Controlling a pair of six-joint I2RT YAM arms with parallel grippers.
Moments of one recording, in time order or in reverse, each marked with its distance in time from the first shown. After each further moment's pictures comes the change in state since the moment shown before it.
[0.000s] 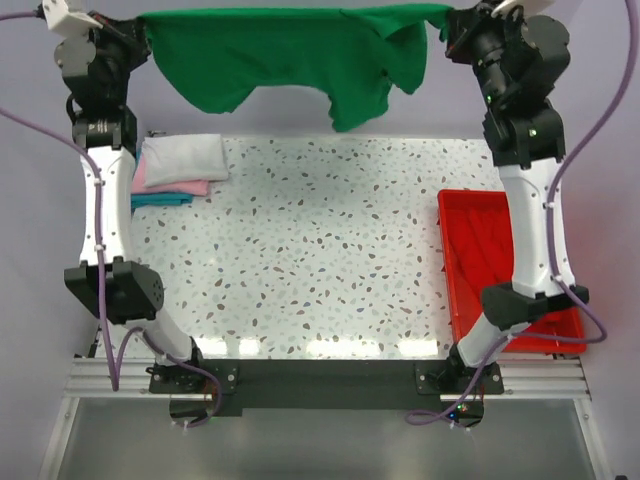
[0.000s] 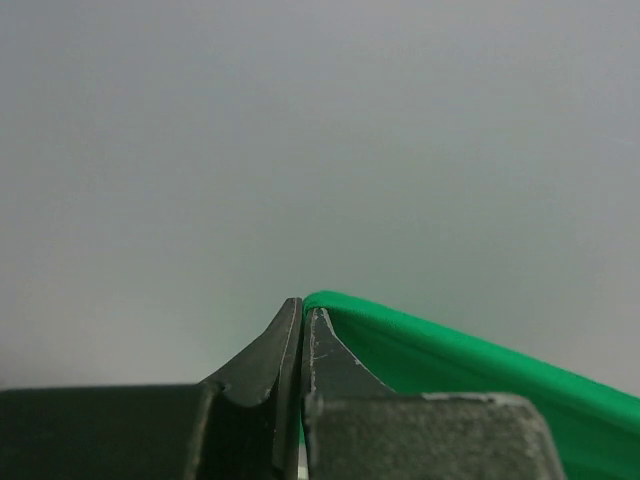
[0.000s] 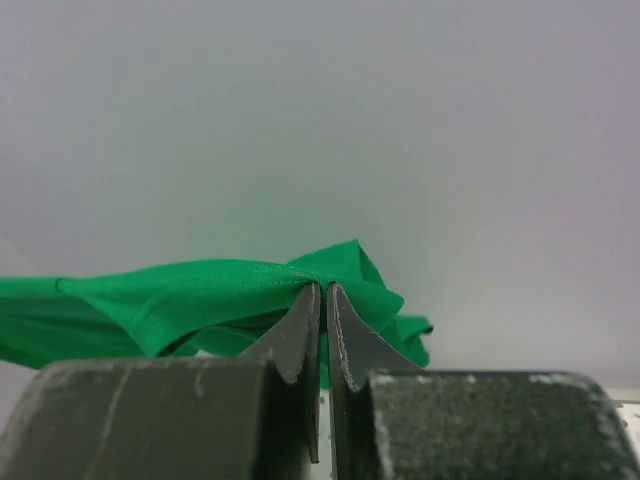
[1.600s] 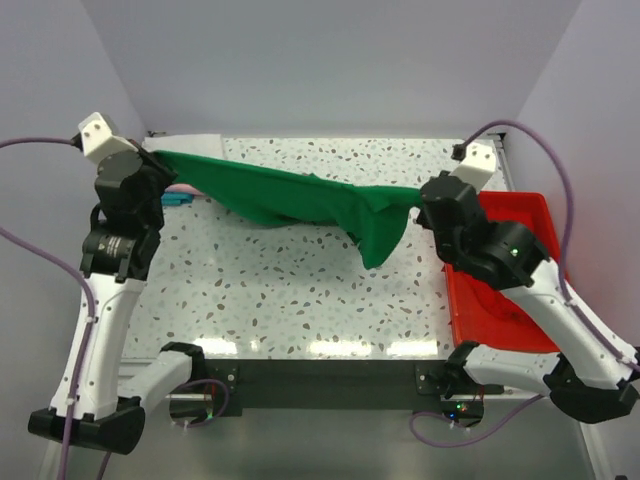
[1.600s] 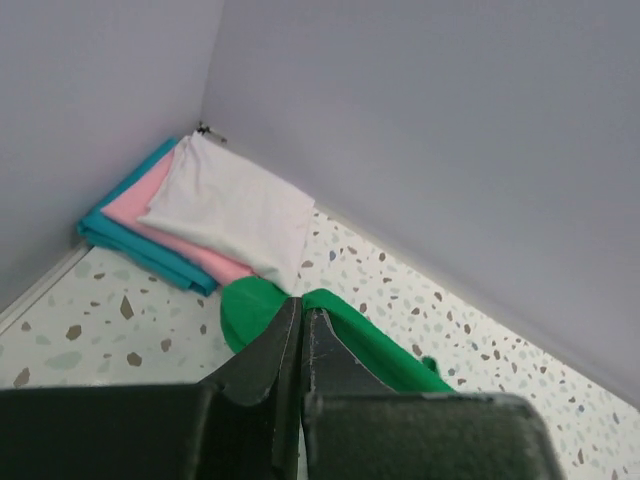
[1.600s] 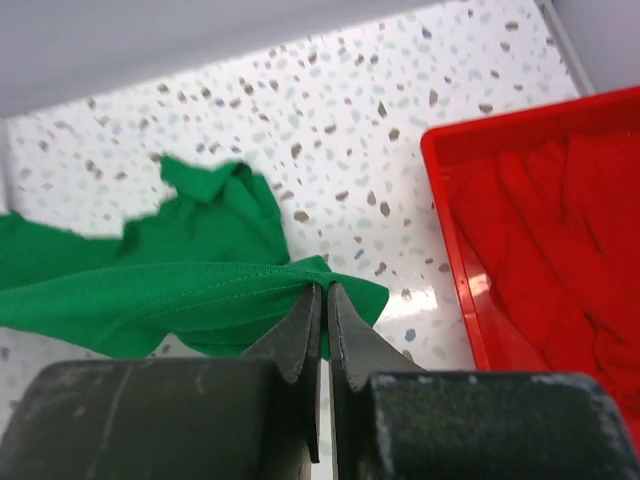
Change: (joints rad) left arm -0.285 -0.749 -0.753 -0.442 -0.574 0.080; right arm 0.582 -0.618 -0.964 -0.500 0.765 0.383
